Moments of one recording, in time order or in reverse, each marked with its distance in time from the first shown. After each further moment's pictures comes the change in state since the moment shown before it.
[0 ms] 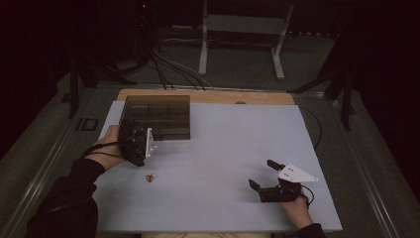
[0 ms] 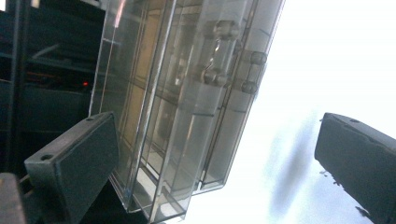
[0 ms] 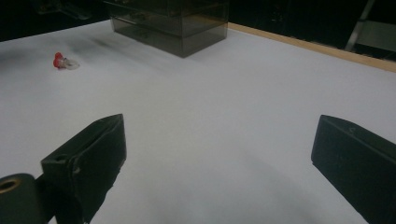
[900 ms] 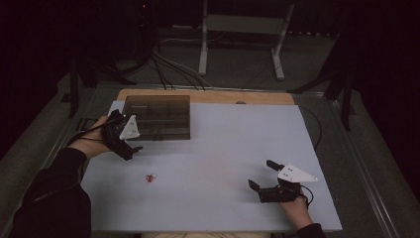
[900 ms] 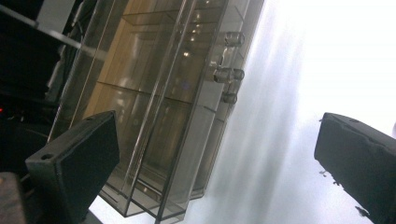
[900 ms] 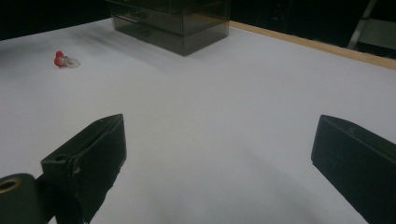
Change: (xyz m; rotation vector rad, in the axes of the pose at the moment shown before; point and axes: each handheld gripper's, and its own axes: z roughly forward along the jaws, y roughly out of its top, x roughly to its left) left arm 0.049 -0.032 -0.006 -0.195 -0.268 -0.112; right arm 0.000 -0.001 0.001 0.006 0.004 0.003
